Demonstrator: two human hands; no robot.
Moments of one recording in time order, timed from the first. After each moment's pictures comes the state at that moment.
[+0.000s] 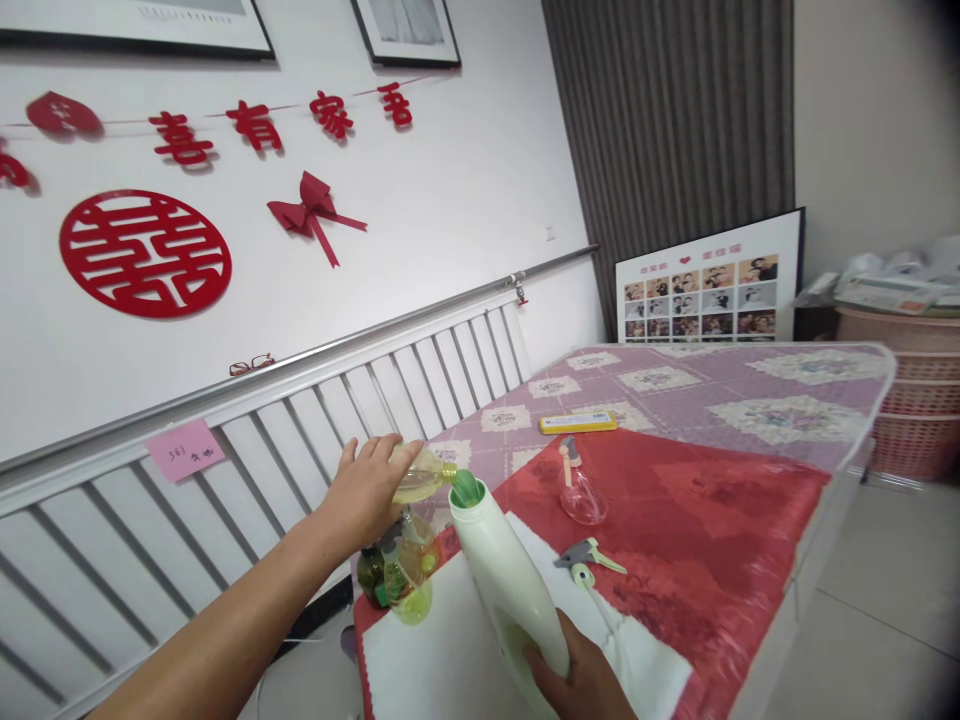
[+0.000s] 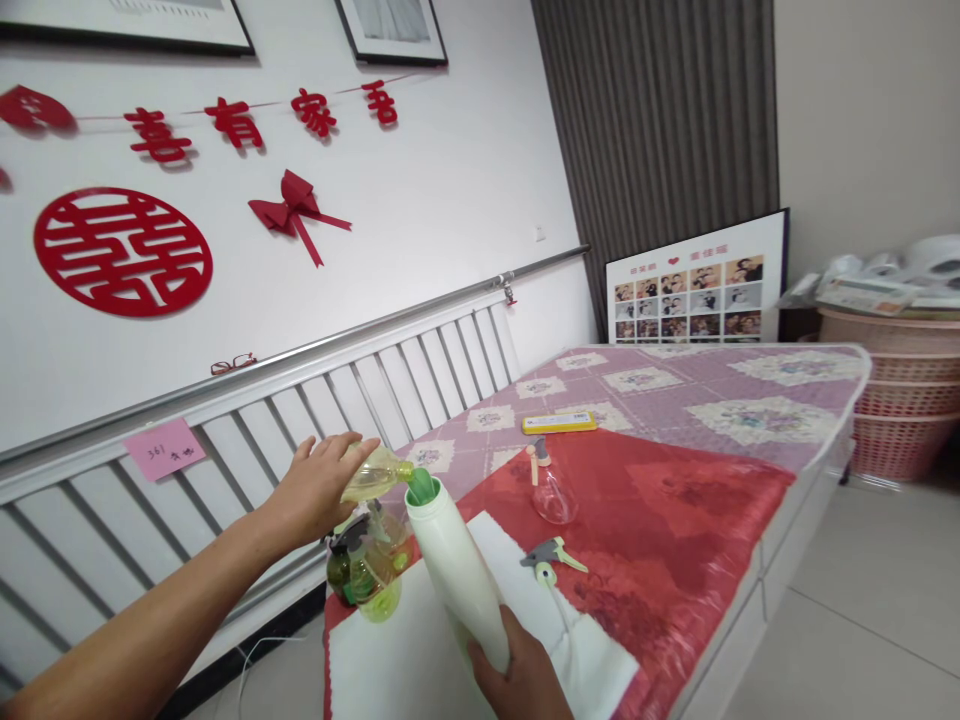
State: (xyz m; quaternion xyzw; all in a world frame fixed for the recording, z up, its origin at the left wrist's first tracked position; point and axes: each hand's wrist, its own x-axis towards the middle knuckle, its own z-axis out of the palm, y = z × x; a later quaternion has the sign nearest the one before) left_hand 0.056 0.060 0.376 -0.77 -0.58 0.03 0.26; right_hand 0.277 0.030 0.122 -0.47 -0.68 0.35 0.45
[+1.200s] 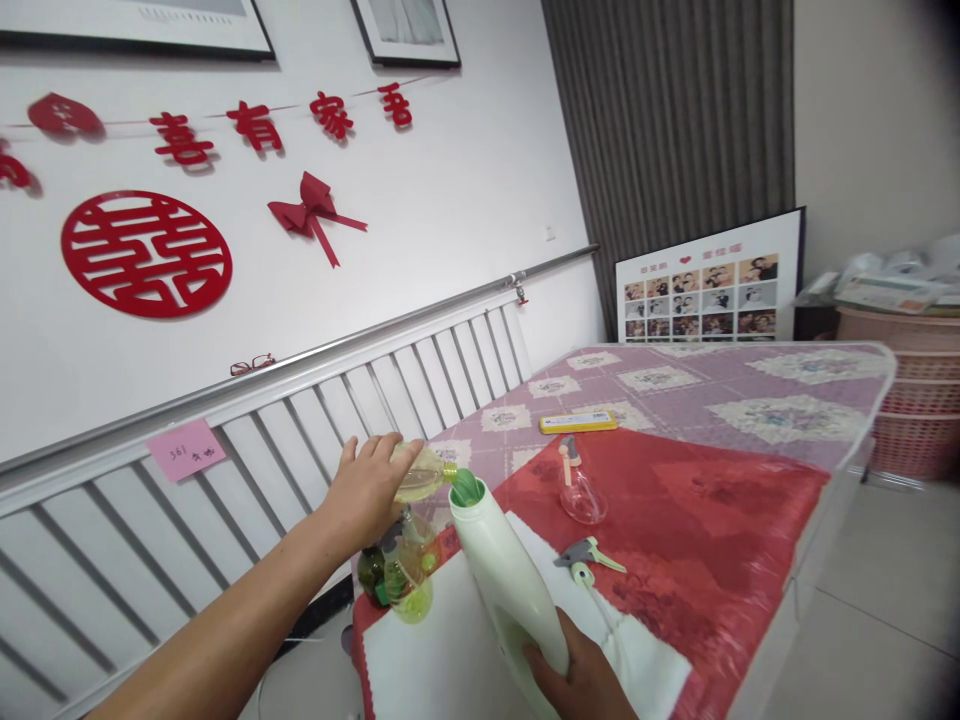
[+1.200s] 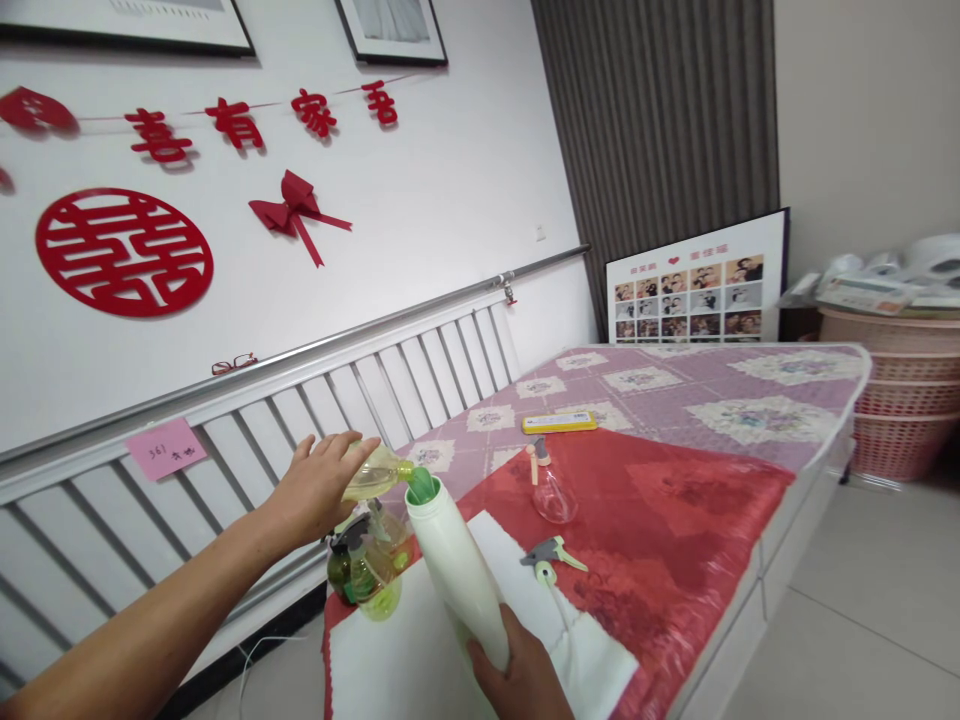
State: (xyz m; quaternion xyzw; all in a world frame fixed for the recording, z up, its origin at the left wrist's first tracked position) left_hand 0.059 0.057 0.378 -0.77 -0.58 0.04 0.27; right_hand 0.277 0.028 0.126 -0.46 -0.65 0.37 0.48
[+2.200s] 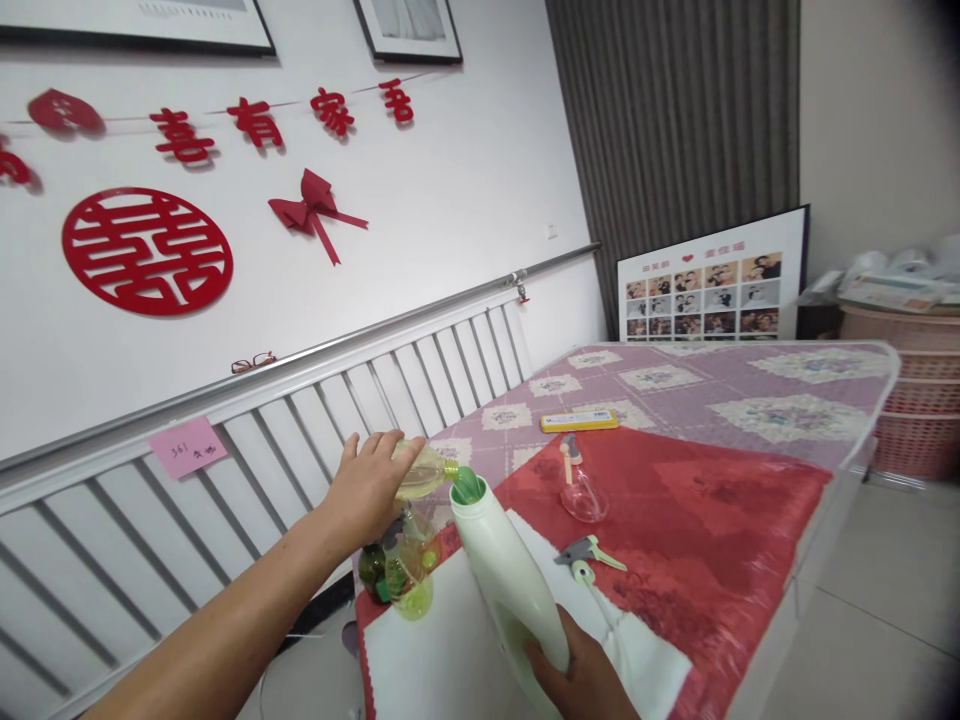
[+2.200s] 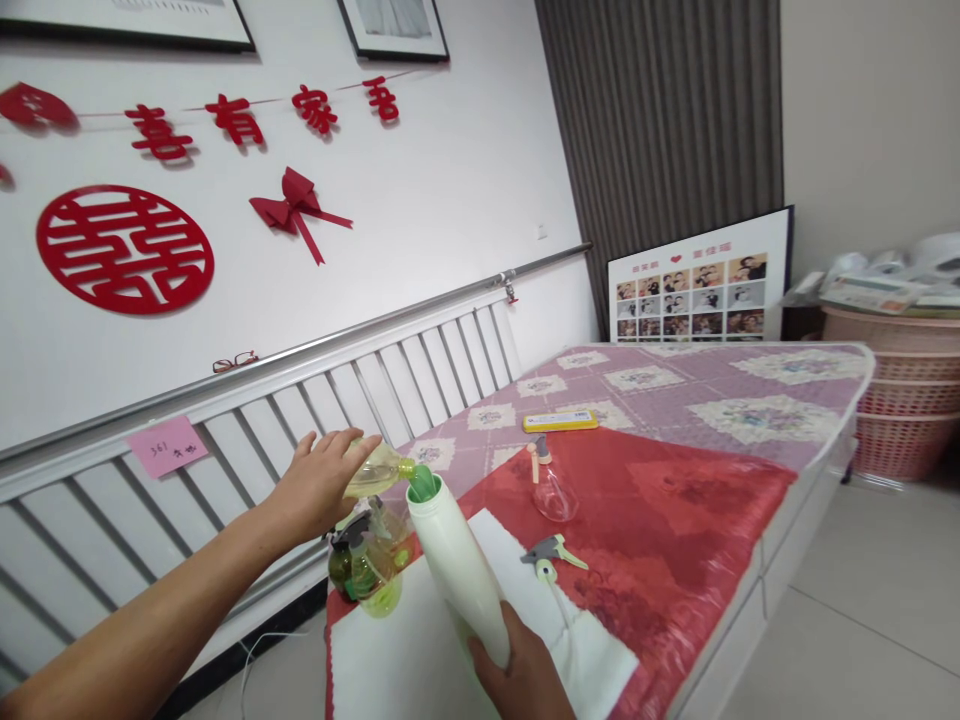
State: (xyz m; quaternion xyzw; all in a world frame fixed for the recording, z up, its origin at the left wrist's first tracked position) left_hand 0.060 0.057 0.378 -0.76 -0.59 0.04 0.27; right_hand 0.277 0.028 0.126 -0.47 -0.67 0.36 0.45
